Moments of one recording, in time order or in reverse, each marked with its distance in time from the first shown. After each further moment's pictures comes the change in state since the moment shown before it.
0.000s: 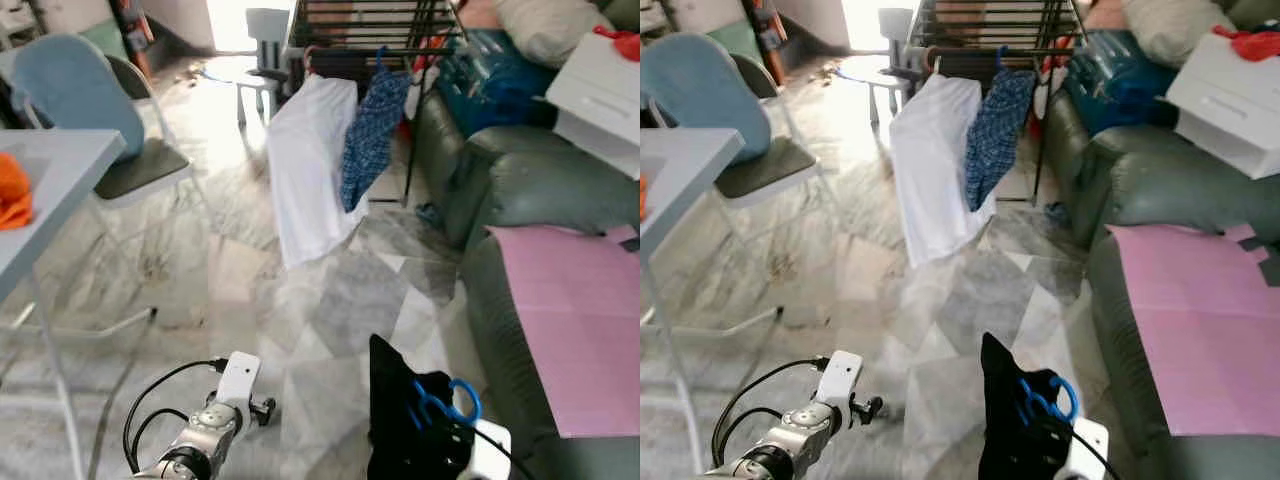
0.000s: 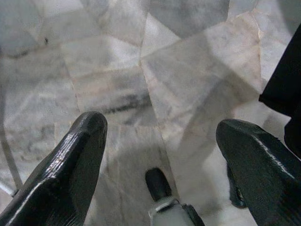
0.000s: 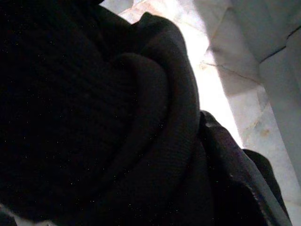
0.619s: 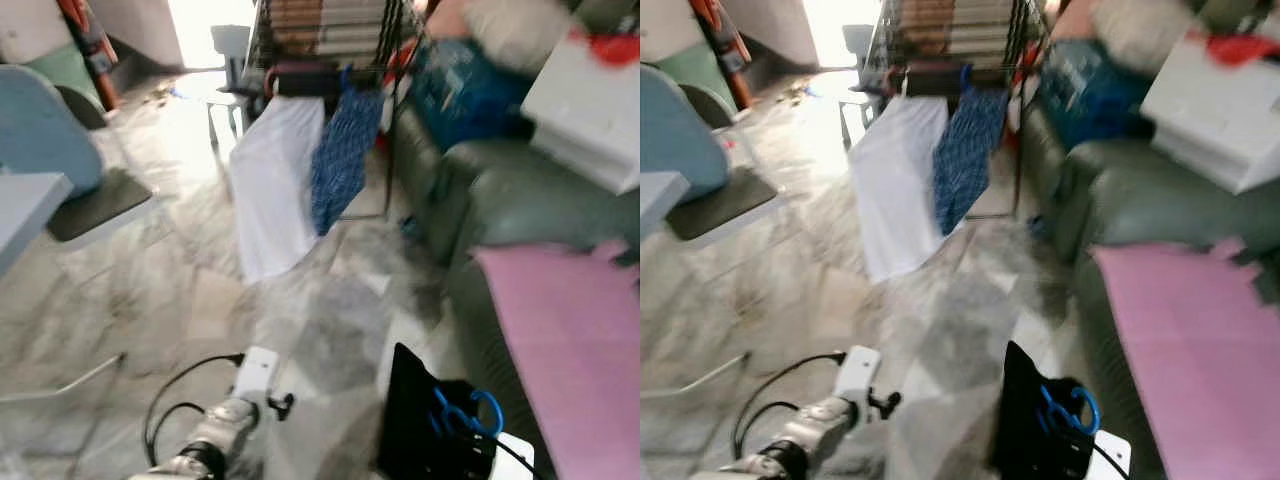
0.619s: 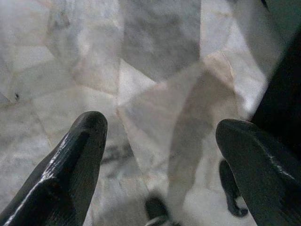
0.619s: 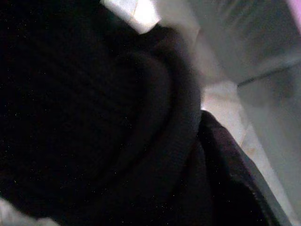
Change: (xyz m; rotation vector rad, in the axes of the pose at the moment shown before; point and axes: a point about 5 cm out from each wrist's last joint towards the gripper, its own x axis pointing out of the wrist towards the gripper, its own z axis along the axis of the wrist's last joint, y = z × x) left arm 0.003 -0.014 0.013 0.002 -0.033 -0.054; right arm -0.004 -0.020 -0.006 0.016 0.009 -0.068
